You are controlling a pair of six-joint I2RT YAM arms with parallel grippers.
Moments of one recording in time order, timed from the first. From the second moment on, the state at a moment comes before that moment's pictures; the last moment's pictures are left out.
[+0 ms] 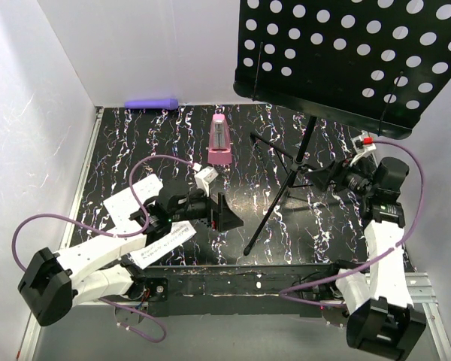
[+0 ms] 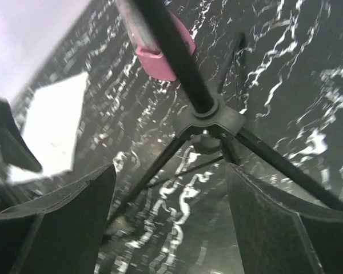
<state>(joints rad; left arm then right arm) -0.80 1.08 0.61 0.10 0.46 -0.64 -0.22 0.89 0.66 -0.10 -0.90 0.34</state>
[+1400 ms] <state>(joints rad) -0.80 0.99 0.51 0.07 0.41 -0.62 -0.08 1.11 0.79 -0.22 -0.74 0.10</state>
